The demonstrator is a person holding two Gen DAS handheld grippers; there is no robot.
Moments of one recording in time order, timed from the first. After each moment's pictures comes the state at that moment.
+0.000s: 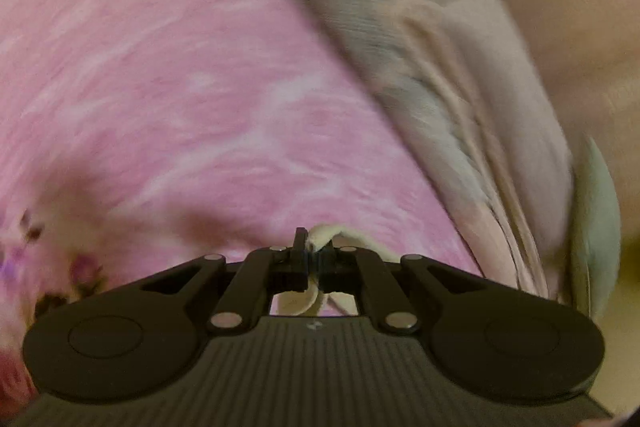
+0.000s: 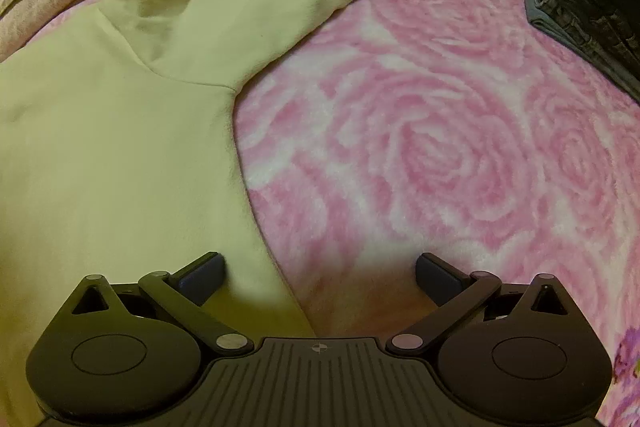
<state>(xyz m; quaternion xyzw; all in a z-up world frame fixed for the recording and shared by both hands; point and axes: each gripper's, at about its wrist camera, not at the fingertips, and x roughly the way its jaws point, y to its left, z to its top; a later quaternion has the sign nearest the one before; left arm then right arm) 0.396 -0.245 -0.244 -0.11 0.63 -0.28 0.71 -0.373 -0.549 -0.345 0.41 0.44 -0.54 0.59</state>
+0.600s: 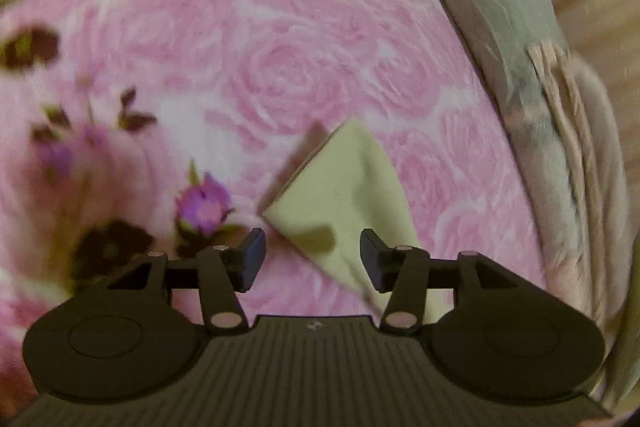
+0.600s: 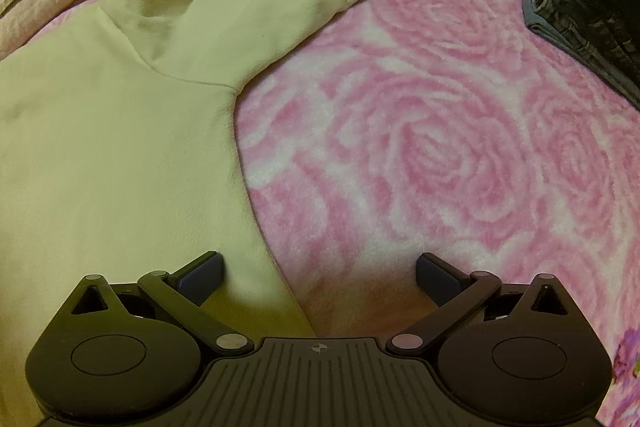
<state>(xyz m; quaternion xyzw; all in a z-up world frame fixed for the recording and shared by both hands) 0.351 -0.145 -0.373 -0.20 0.59 -0.18 0.76 -0.368 -0.546 -0.348 0.40 0.43 -0.55 0.59</state>
